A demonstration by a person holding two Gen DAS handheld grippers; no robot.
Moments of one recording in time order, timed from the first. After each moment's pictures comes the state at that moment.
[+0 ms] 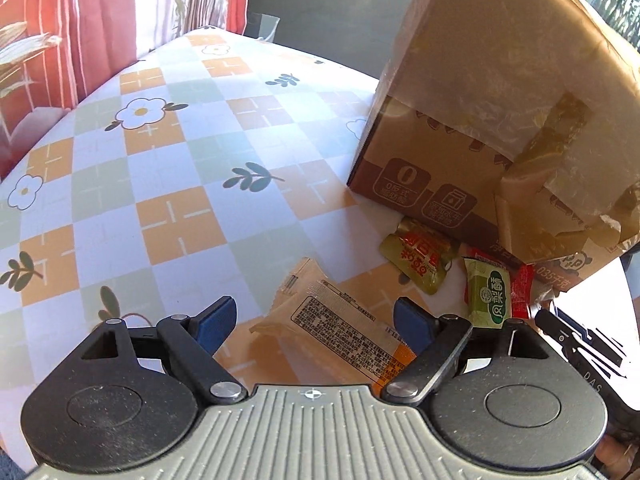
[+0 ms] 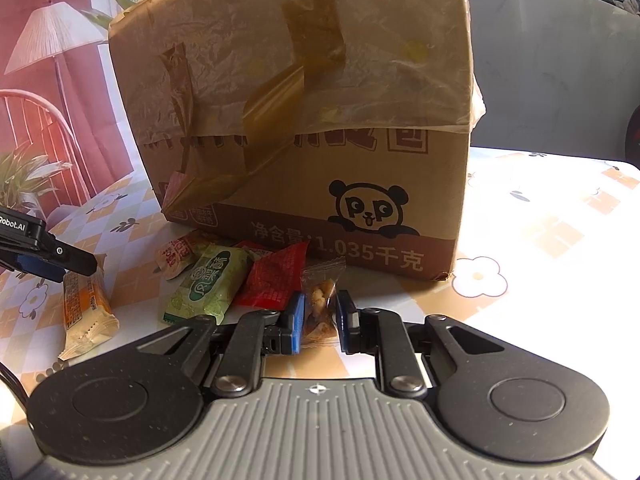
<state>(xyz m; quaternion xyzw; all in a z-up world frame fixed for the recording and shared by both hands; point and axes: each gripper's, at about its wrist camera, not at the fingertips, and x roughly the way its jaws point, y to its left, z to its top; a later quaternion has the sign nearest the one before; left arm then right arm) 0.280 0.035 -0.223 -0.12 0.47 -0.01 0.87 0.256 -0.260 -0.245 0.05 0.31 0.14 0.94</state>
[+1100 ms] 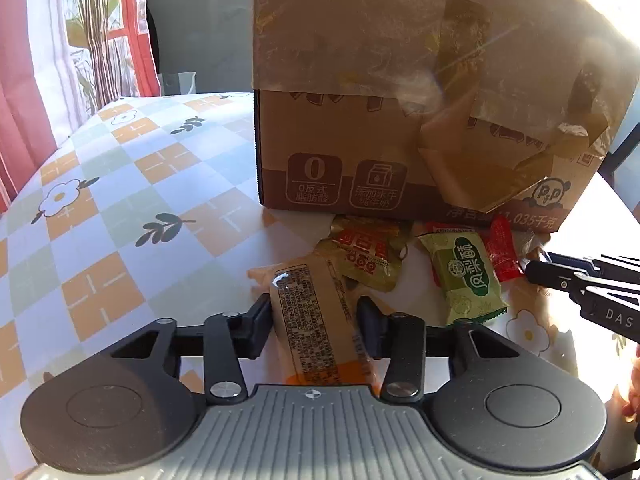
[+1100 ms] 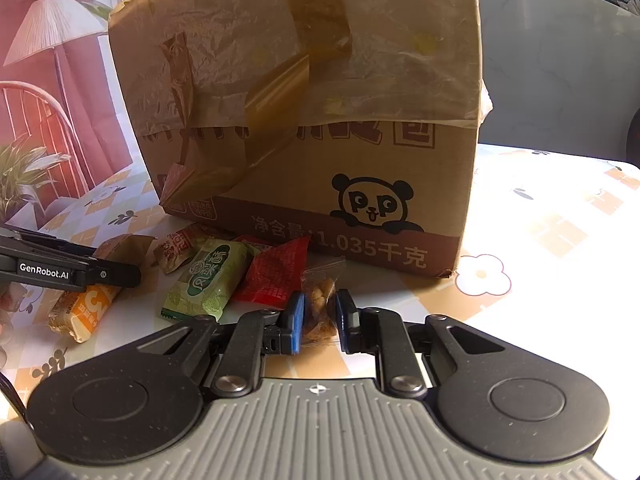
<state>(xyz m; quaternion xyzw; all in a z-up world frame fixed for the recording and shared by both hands) 0.292 -0.028 -0.257 0.01 0.41 -0.10 0.91 0.260 -0.255 -0.248 0.05 0.31 0.14 0.94</state>
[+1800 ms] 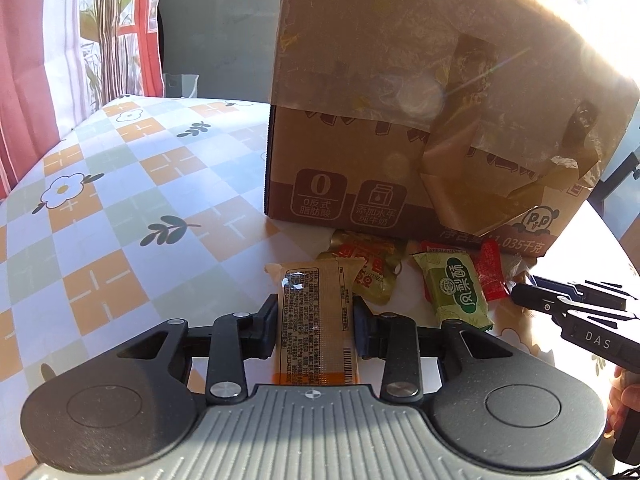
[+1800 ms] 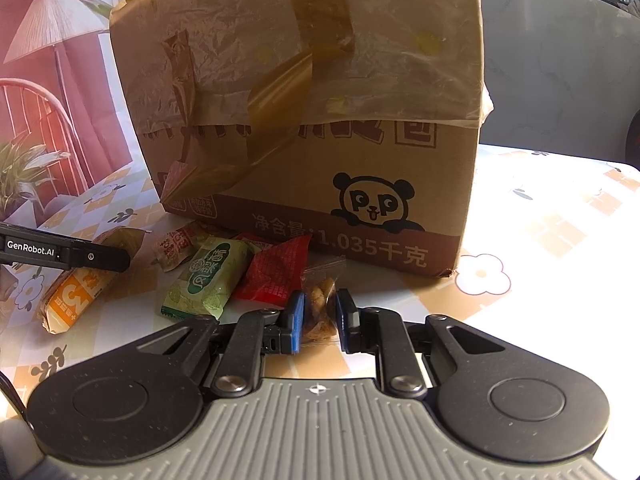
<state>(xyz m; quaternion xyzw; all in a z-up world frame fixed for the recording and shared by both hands) 0.286 -0.018 -0.251 -0.02 0.39 -0.11 0.92 0.260 -0.254 -0.249 0.04 0.31 0.14 0.94</state>
